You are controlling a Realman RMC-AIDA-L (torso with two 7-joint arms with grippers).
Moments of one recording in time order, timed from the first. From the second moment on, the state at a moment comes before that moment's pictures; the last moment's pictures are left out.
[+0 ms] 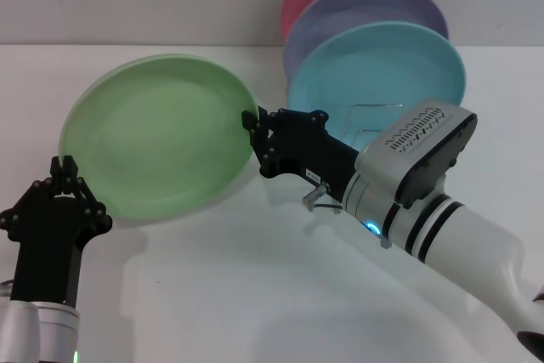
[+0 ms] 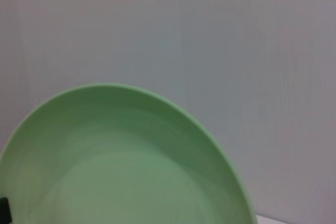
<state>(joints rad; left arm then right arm) -0.09 -2.08 -0.33 -0.86 1.70 1.38 0.59 0.48 2.09 0.82 0.70 -2.80 -0.63 0.27</state>
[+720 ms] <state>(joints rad) -0.09 -2.08 -0.33 -0.86 1.70 1.38 0.59 0.48 2.09 0.82 0.70 -2.80 -0.63 0.27</state>
